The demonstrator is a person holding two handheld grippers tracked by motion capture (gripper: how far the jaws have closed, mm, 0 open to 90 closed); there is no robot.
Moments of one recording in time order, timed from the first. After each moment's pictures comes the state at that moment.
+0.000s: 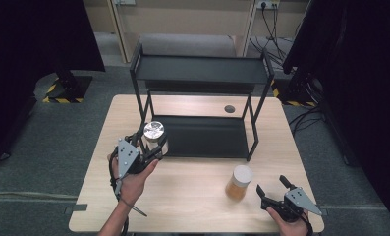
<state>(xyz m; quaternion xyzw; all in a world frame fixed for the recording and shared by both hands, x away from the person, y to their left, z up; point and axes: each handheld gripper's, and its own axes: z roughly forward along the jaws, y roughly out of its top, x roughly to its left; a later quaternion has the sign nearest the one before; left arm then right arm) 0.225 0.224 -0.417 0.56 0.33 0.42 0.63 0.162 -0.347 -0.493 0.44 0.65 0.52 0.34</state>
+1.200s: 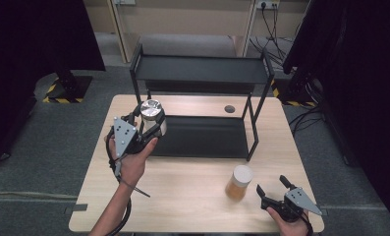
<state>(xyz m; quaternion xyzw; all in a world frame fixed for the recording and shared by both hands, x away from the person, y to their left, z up) 0.249 0.216 -0.378 0.53 0.33 0.45 0.64 0.162 -0.347 -0.493 0.44 0.65 0.52 0.34</state>
